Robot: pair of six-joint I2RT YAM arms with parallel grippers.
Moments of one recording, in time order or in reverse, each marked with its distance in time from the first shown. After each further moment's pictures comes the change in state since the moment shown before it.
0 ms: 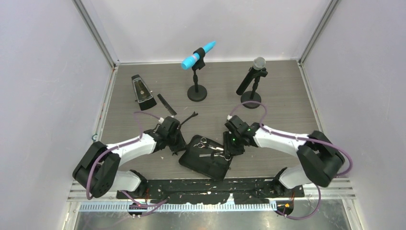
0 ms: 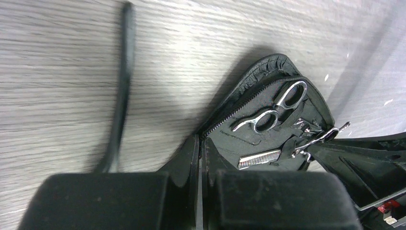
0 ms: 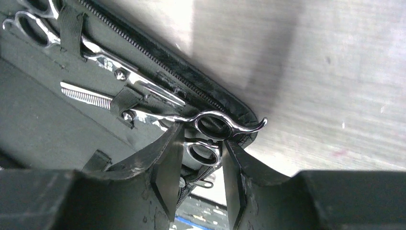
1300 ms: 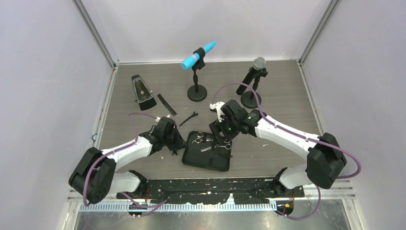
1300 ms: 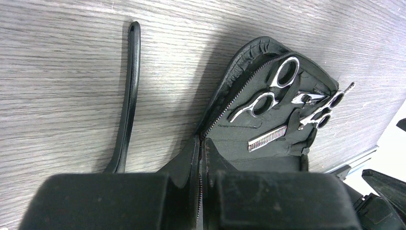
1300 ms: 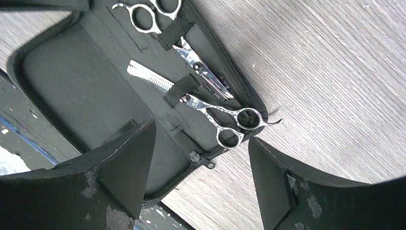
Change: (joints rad) left arm 0.068 -0.084 -0.066 0.060 0.009 0.020; right arm 0.009 0.032 0.332 -0.129 0.023 -0.586
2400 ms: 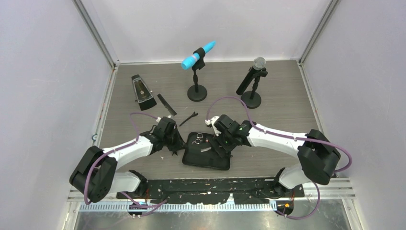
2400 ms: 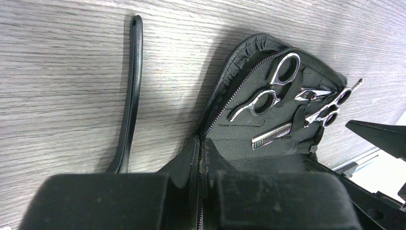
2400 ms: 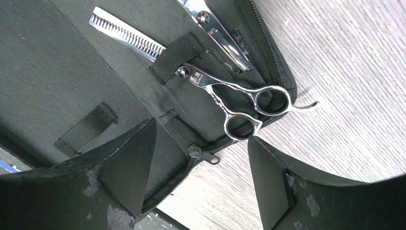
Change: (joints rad) left arm 0.000 0.016 0.007 -0.016 0.010 0.022; right arm 0.119 0.071 -0.119 0.038 0.109 -0.035
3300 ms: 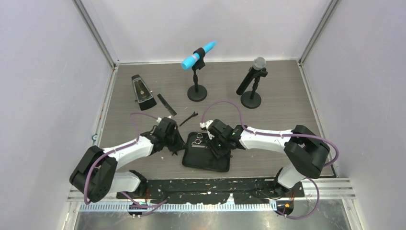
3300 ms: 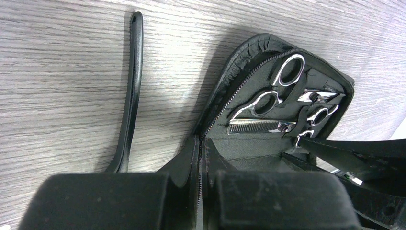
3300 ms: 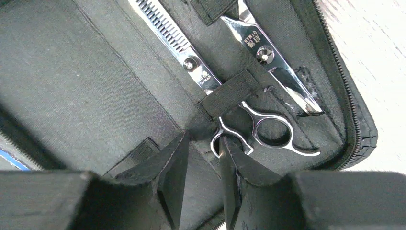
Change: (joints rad) left arm -0.015 0.002 0.000 -0.002 -0.009 -0.011; right arm 0.065 0.086 -0.031 0.162 -0.070 0.132
